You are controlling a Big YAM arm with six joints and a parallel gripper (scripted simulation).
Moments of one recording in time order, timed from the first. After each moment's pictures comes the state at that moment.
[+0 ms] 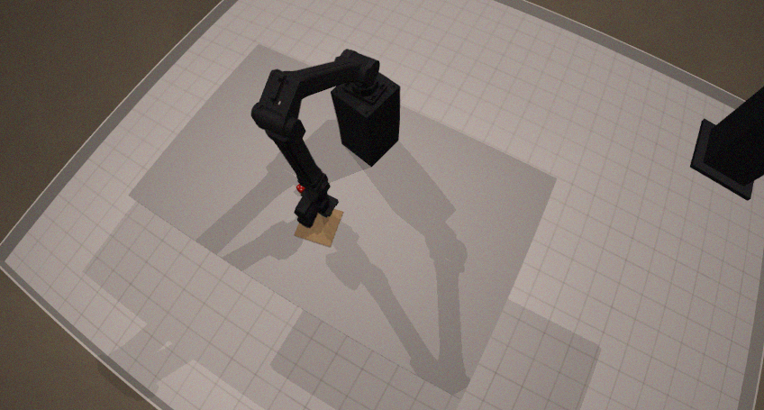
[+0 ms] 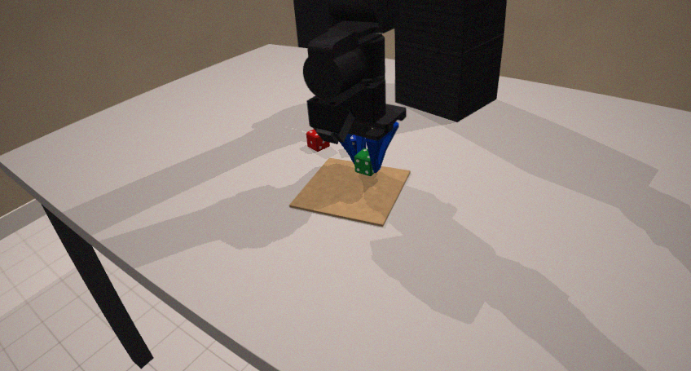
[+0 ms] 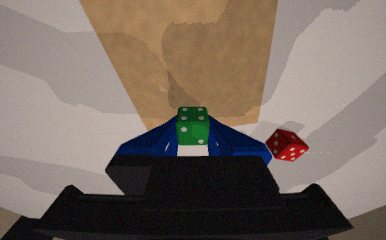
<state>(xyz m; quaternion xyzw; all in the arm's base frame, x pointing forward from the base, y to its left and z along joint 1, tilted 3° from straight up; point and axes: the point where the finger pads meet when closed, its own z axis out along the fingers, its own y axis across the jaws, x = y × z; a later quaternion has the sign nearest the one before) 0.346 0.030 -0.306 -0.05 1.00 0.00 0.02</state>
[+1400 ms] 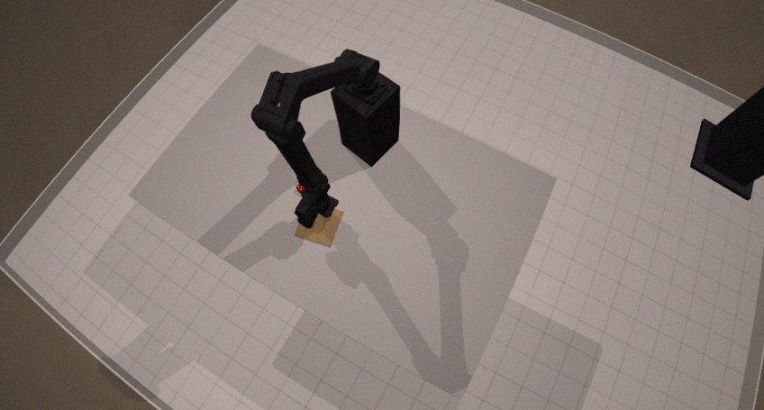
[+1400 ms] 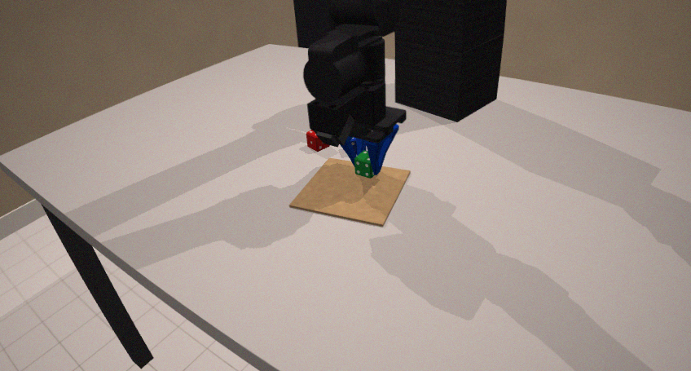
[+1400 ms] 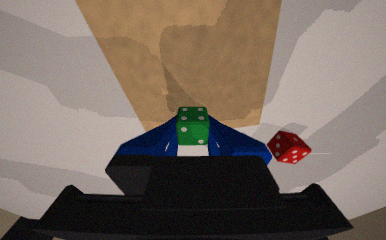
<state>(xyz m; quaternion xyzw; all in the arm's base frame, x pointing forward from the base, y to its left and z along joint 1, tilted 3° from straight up) 0.346 0.030 -0.310 -0.05 1.00 0.00 0.02</state>
